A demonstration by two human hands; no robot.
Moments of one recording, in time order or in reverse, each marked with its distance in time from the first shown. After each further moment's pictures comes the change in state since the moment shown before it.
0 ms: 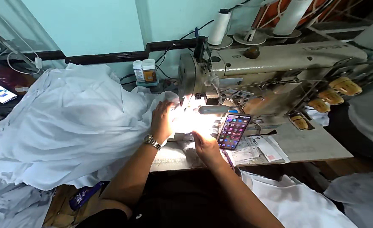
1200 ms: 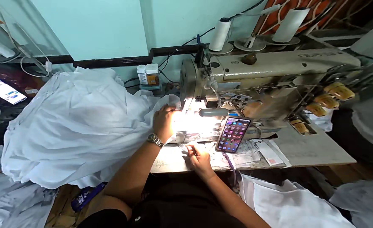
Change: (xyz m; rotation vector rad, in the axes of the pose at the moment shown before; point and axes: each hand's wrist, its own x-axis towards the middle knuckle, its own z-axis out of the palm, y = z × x) left_hand 0.007 0.001 -0.003 0.101 -0.063 0.080; right_hand -0.056 0.005 0.041 0.327 -0.066 0.219
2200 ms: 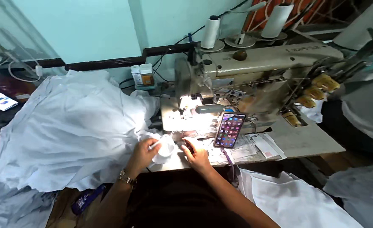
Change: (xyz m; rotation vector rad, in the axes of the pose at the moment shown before) left_hand -0.124 -0.044 -0.025 -0.472 -0.048 -0.138; right_hand 0.006 -0.004 0.002 -0.044 -0.022 -0.048
